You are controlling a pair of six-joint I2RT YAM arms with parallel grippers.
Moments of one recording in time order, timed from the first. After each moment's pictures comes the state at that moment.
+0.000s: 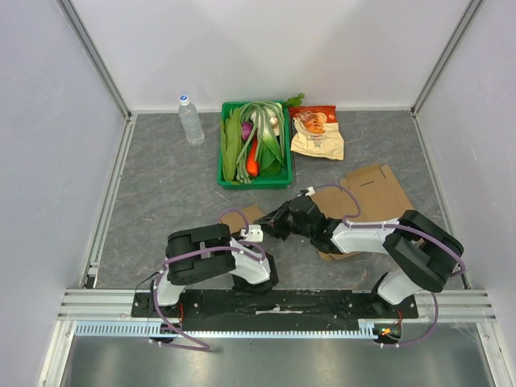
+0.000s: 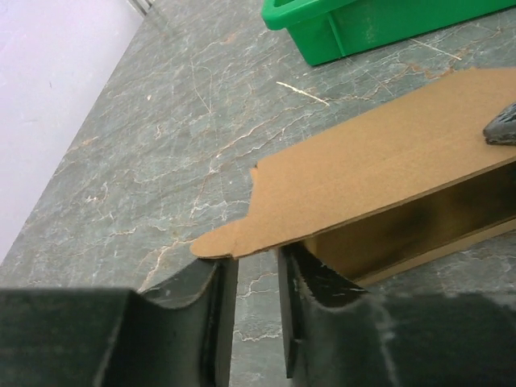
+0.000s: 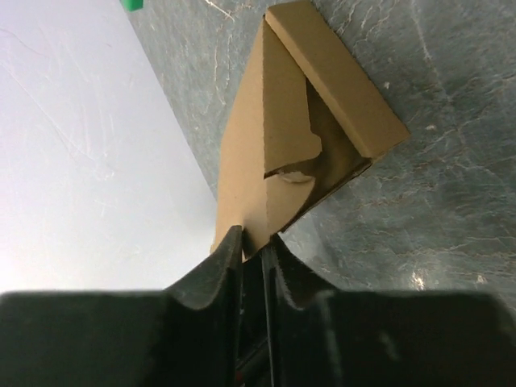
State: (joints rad) left arm -1.38 2.01 0.89 -1.33 -1.46 -1.97; right arm 0.86 1.54 0.58 0.42 -0.05 1.59
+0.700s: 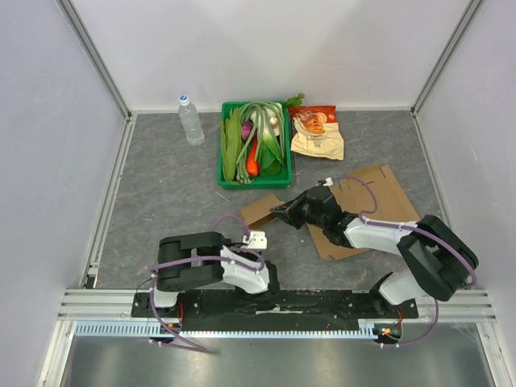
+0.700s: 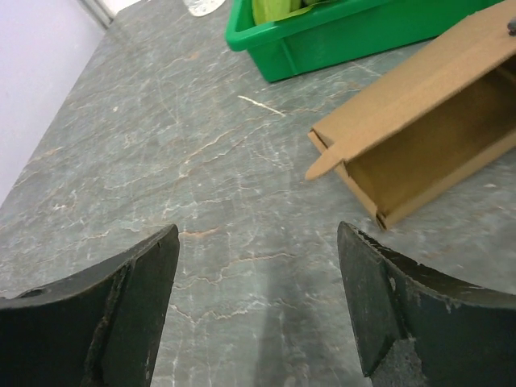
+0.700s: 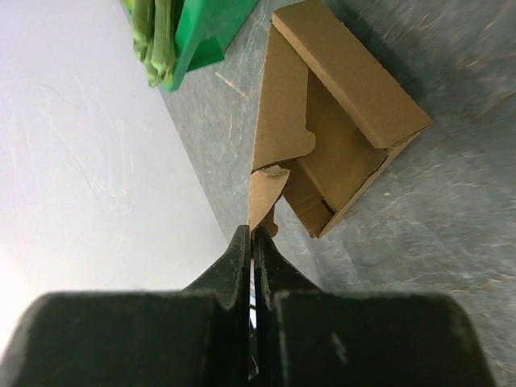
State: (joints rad) left arm -1.46 1.95 0.91 -1.33 -1.46 -1.98; right arm 0.71 1.47 0.57 0.38 -0.09 1.53
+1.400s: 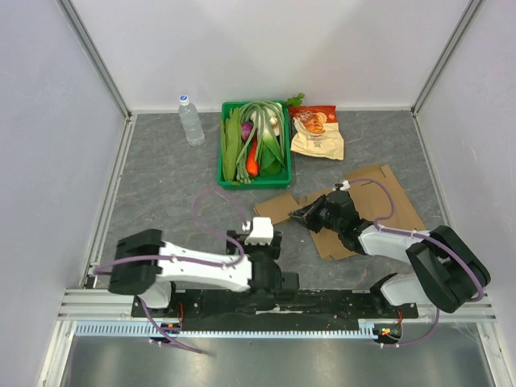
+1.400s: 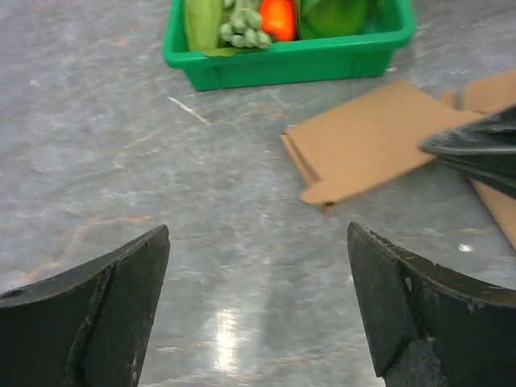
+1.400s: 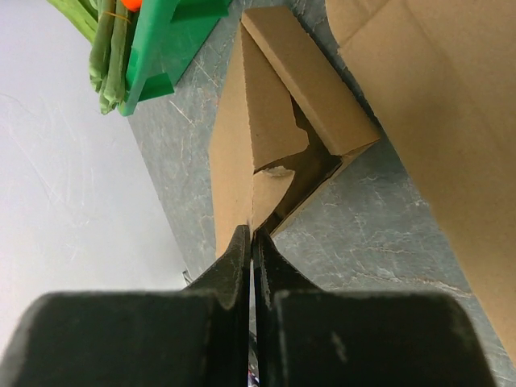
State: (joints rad) left arm -1.57 1.67 1.10 -1.28 -1.34 -1.78; right arm 0.56 1.37 0.41 0.40 -0.14 1.34
